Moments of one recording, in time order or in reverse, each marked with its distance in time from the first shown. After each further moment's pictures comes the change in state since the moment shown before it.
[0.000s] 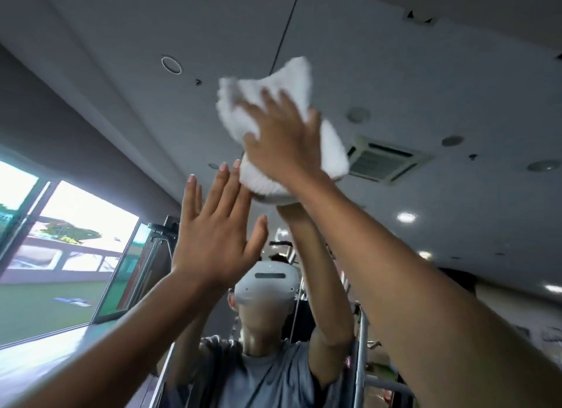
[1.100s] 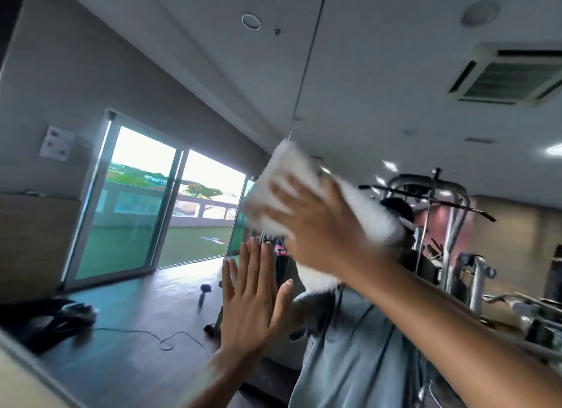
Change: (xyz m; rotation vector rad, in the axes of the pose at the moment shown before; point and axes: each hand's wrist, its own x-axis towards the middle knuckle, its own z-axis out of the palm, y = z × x) left_hand -0.235 0.014 -0.001 0.073 -0.191 -0.234; right_hand -0.214 -0.041 0.005 0.148 -0.089 -0.539
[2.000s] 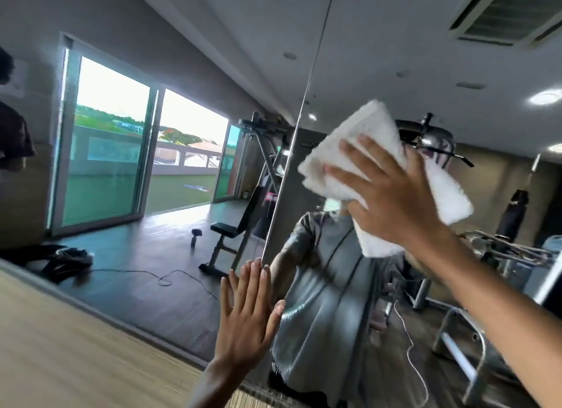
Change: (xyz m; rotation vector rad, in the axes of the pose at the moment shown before) left_hand -0.151 -0.053 0.016 0.033 -0.196 0.100; right_hand -0.081 -0.008 -0.009 -0.015 -0.101 0.210
